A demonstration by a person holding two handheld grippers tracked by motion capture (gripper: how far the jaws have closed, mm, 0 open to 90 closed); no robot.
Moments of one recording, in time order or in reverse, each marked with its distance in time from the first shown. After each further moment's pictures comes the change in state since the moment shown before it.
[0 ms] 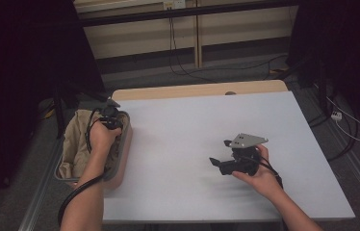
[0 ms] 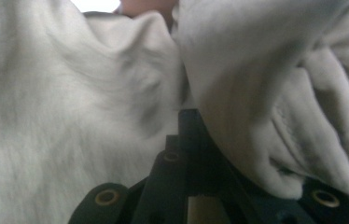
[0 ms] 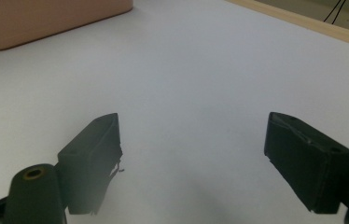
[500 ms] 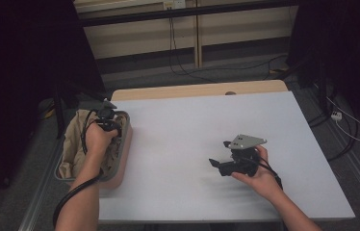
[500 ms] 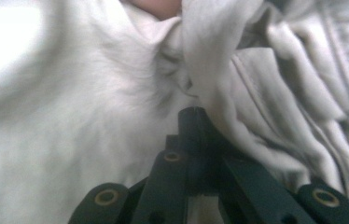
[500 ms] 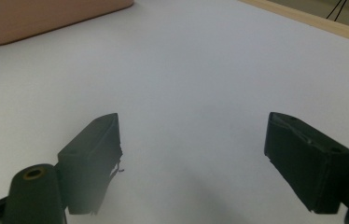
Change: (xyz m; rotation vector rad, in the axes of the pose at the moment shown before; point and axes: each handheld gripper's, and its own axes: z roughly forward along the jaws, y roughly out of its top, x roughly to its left) left arm 0.010 -0.006 -0.016 0.004 -0.006 0.009; right arm 0.002 -0.002 0.001 0.008 0.002 -0.007
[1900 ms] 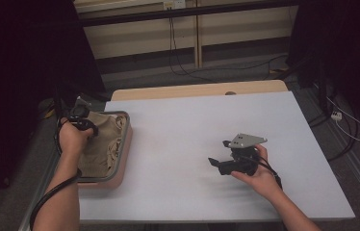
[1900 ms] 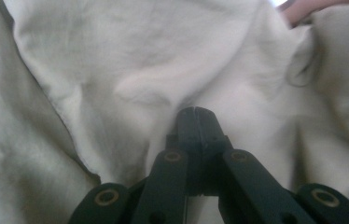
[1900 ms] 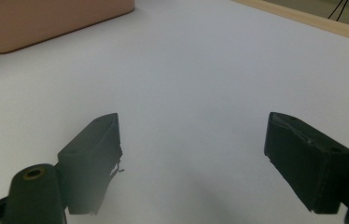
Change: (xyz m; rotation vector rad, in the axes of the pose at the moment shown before) left arm 0.058 -0.015 -0.031 -0.039 0.100 -0.052; right arm -0.001 0.001 0.001 -0.010 0.010 0.022
